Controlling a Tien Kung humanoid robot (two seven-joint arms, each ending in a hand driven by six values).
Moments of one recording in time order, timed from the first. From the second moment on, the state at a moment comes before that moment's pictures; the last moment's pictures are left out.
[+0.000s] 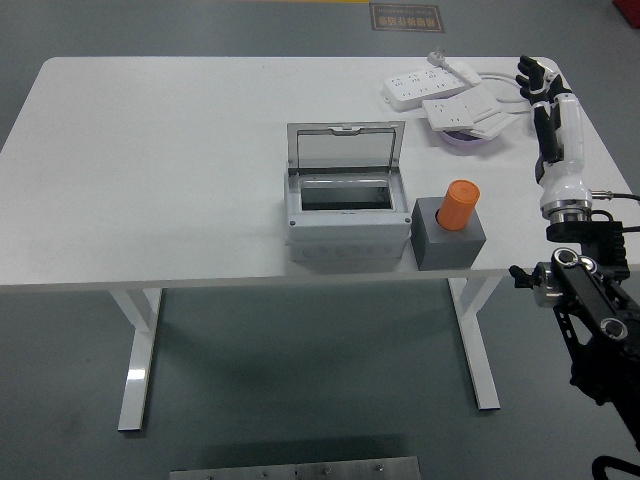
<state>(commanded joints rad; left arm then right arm) -0.16 0.36 -0.65 -0.40 0.53 0.02 0.52 0.38 -0.16 1.34 1.11 -1.22 -0.30 0.39</state>
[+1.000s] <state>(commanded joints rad) -0.16 0.35 -0.66 -0.40 0.54 0.02 0.53 0.34 -0.14 1.30 1.03 -1.22 -0.28 0.40</state>
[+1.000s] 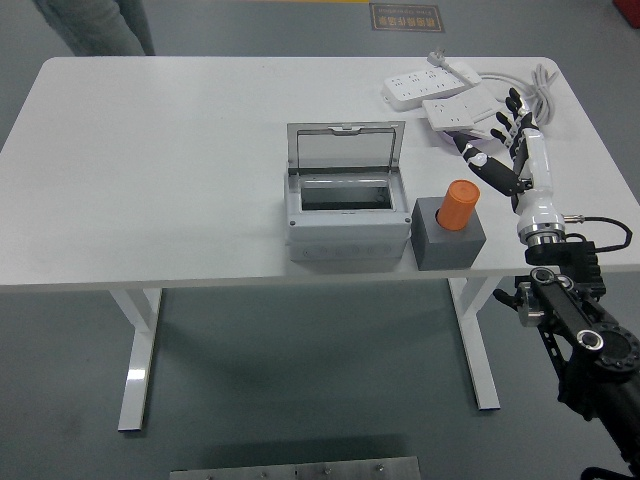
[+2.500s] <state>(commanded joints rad) -0.18 0.34 -0.67 -0.40 0.56 0.01 0.53 0.34 -0.15 1.16 0.92 -1.14 -0.33 0.46</state>
